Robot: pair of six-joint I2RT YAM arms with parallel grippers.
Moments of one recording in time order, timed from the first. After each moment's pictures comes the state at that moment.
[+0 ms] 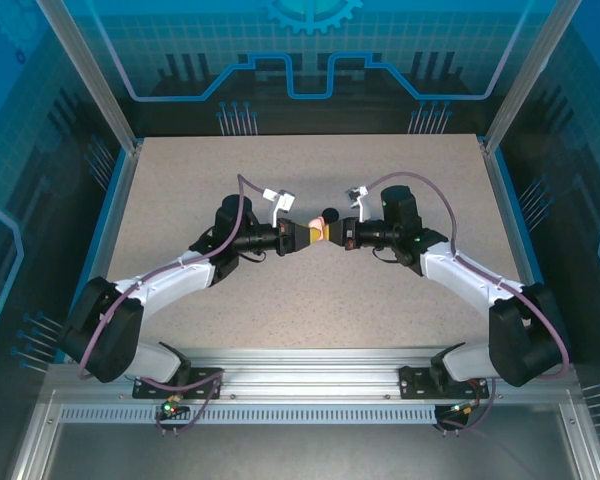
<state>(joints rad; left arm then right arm) -0.50 1.41 0.77 0.37 0.73 -0.59 0.42 1.38 0.84 0.02 -0.73 0.53</state>
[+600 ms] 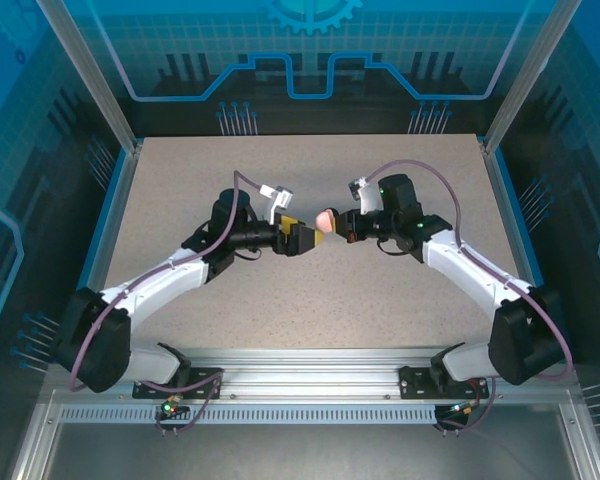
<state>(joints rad) -0.48 1.34 0.85 0.14 0.70 -0.49 0.42 1.39 1.02 -0.31 -0.49 0.32</state>
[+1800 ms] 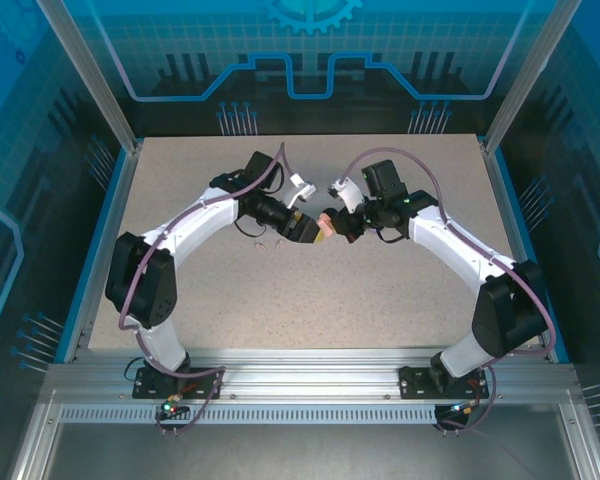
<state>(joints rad) -0.43 1.78 1.45 -0.74 0.87 0.05 0.44 1.54 1.24 -0.58 -0.42 -0.20</state>
